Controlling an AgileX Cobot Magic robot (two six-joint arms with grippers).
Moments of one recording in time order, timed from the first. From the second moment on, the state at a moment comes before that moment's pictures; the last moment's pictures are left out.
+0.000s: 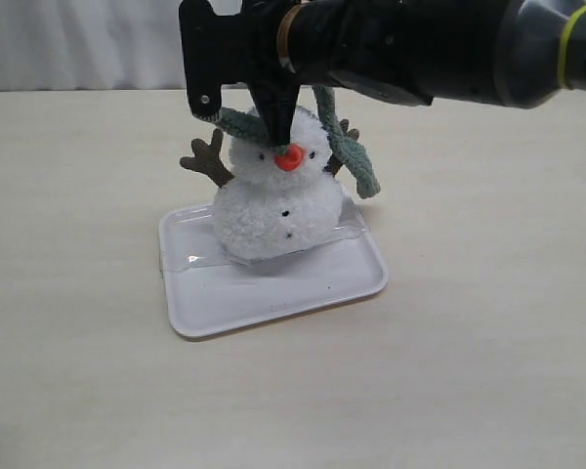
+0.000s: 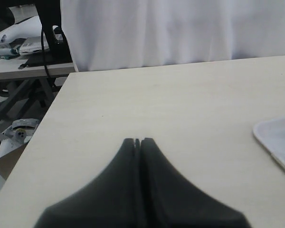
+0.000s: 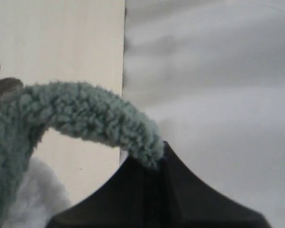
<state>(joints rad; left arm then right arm) 0.05 0.00 0.00 0.07 0.32 0.03 0.65 1.86 -1.43 -0.87 0.16 -0.43</state>
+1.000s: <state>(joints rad) 0.05 0.00 0.00 0.07 0.32 0.03 0.65 1.89 -1.39 -0.88 0.17 -0.23</state>
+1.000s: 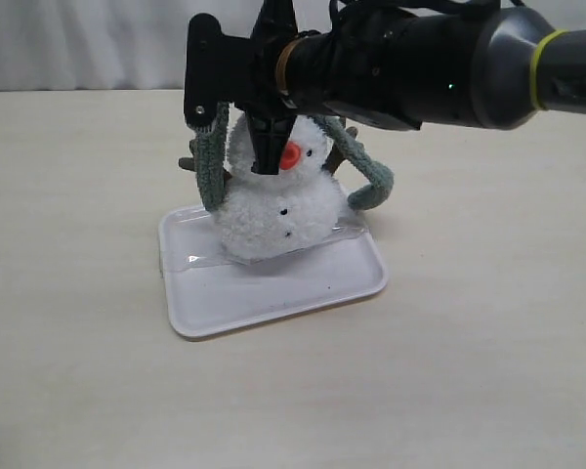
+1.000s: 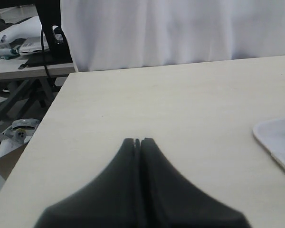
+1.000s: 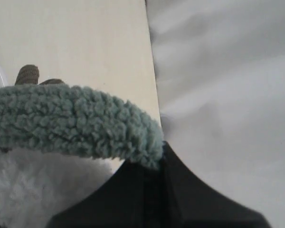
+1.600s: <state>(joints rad) 0.05 0.00 0.00 0.07 0.32 0.03 0.65 1.96 -1.39 -0.88 0.09 -0.48</state>
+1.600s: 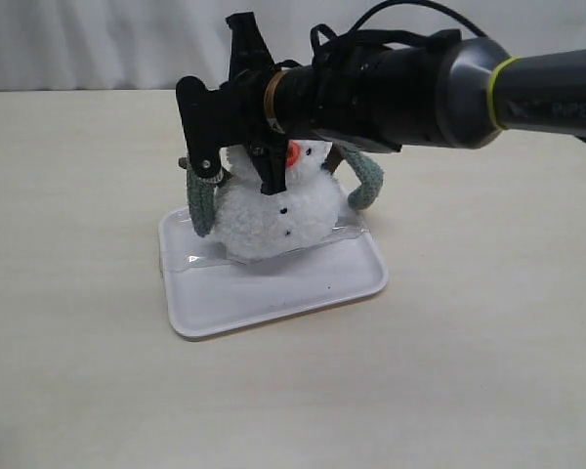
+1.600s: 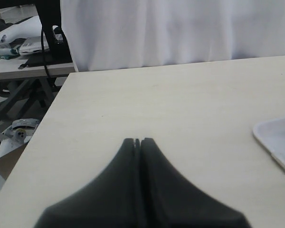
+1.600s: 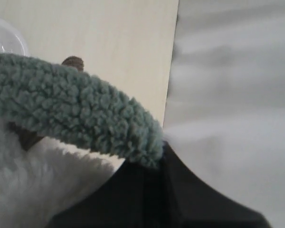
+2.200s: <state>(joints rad) 0.05 0.00 0.00 0.07 0.32 0.03 0.65 1.96 -1.39 -0.86 0.21 -0.38</state>
